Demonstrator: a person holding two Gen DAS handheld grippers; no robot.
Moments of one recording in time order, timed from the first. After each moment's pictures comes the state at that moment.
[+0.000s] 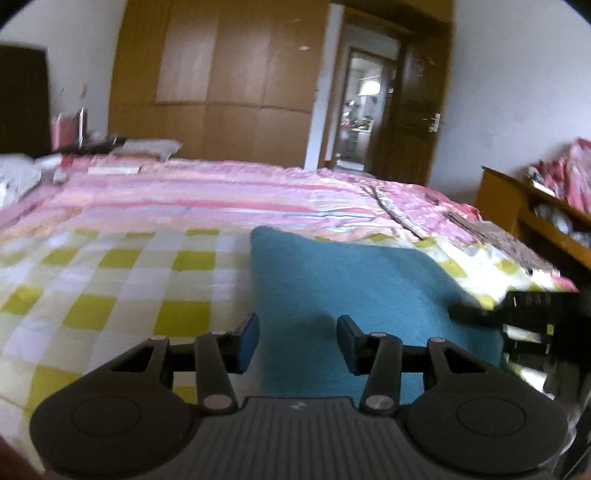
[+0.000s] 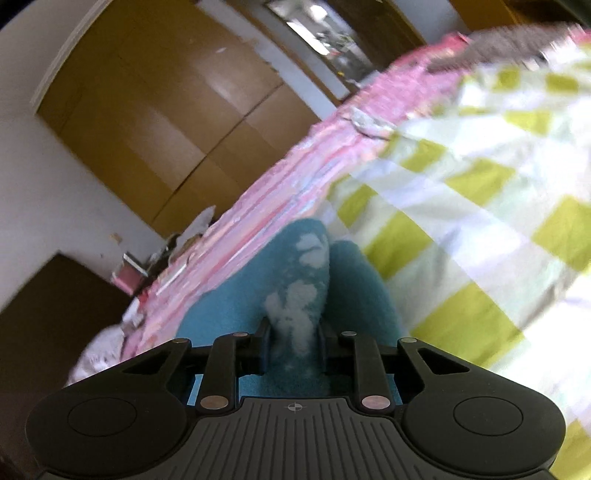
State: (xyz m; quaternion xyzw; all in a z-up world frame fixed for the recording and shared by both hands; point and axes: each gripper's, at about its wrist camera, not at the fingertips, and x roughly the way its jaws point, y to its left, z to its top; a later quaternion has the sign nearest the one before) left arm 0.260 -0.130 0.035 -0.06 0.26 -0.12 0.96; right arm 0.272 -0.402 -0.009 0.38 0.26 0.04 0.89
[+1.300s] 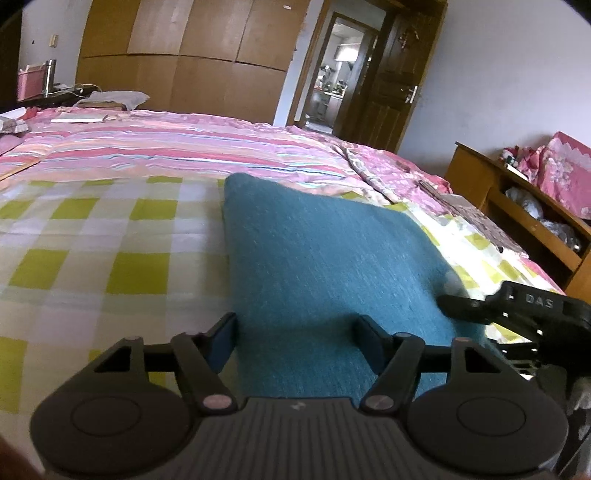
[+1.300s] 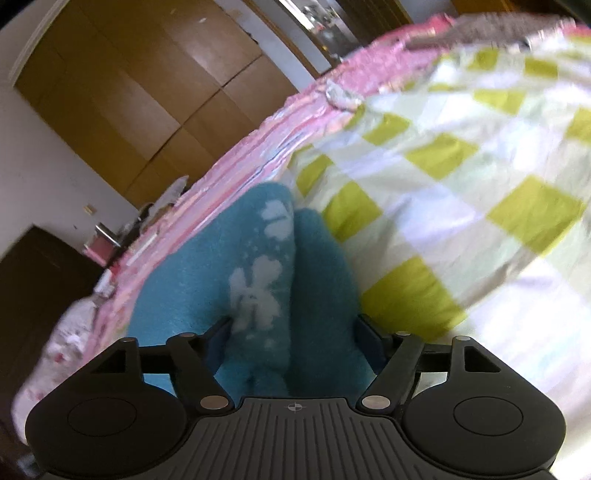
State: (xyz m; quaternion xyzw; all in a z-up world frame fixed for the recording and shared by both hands) left arm 0.275 -0.128 0.012 -0.09 0.32 -0.19 0.92; right arm 0.269 -0.403 -0.019 0.34 0.32 0.03 0.89
